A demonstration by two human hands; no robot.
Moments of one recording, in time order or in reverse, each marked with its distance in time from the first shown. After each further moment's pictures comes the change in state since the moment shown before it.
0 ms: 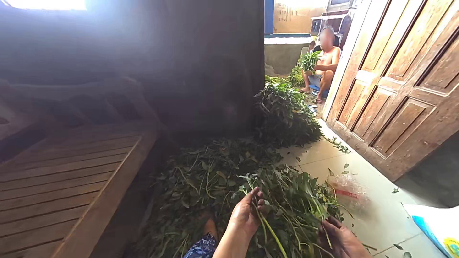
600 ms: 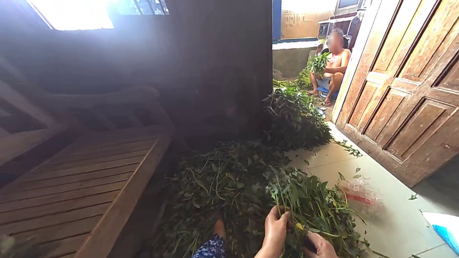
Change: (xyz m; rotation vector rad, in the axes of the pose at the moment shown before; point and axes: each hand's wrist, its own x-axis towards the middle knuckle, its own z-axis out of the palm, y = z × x) left_hand 0.018 -0.072 -0.025 0.740 -0.105 0.283; right_hand 0.005 0.055 0.037 -1.293 -0.104 -0.379
